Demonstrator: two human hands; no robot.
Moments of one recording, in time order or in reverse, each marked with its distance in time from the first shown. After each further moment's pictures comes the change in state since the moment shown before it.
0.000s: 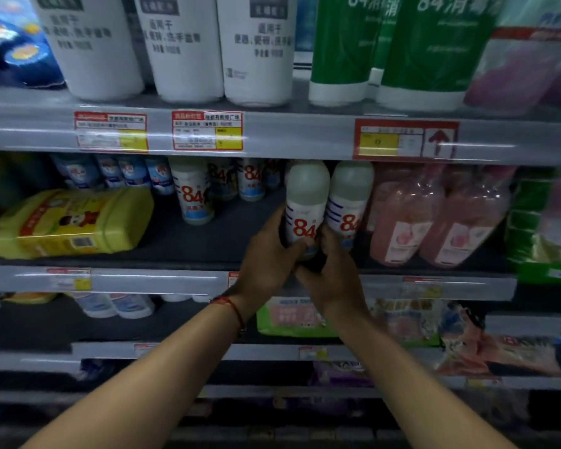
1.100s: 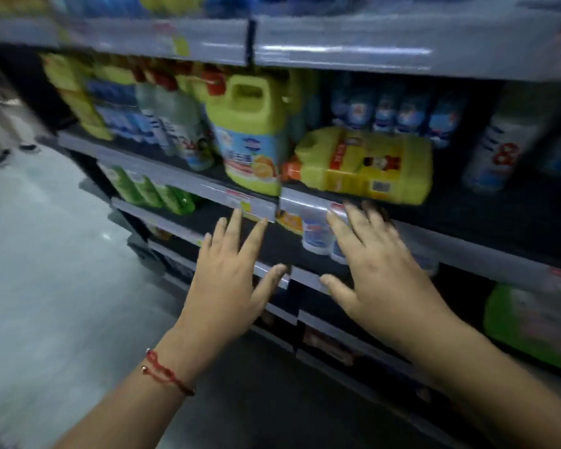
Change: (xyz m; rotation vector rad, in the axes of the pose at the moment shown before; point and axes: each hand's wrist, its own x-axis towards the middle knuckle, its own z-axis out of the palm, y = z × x) left_hand -0.235 -0.061 -0.376 1.182 0.205 -0.369; right_hand -0.098 -0.196 0.253 -0.688 -0.654 -0.586
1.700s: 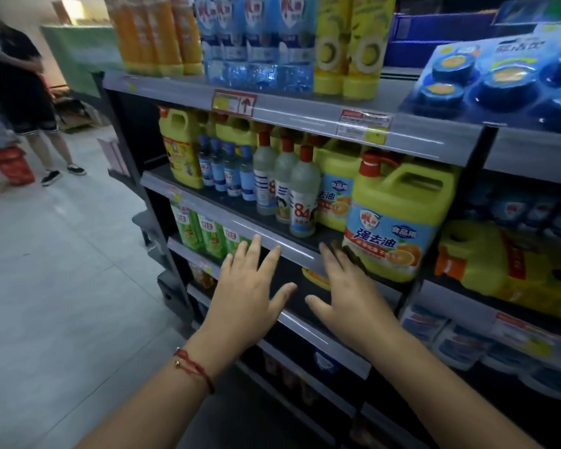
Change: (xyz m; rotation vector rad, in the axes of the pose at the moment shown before) left_hand 0.084 -0.216 -0.024 0.028 -0.012 -0.062; right_hand 0.202 -0.162 0.088 0.194 -0.008 0.006
